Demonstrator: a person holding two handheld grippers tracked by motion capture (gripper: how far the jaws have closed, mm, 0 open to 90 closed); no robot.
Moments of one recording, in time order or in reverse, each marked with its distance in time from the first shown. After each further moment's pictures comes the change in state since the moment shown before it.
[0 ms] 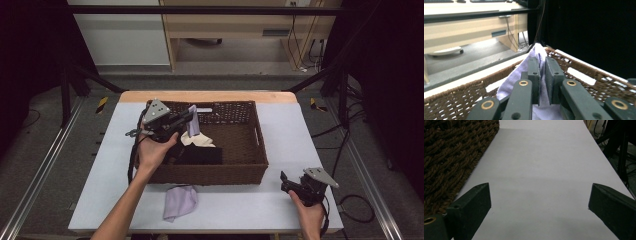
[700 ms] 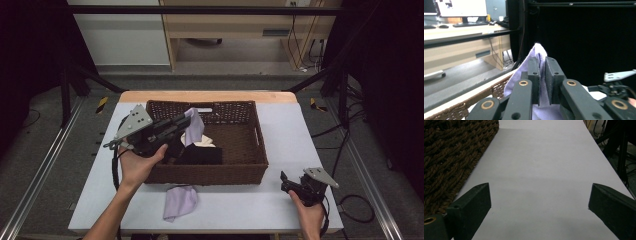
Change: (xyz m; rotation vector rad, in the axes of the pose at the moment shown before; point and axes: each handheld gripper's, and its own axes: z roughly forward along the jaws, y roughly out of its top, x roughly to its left) left arm -0.041 0.032 -0.070 -0.138 -0.142 0.066; right arm 0.000 0.000 0.000 0.000 -0.002 0.001
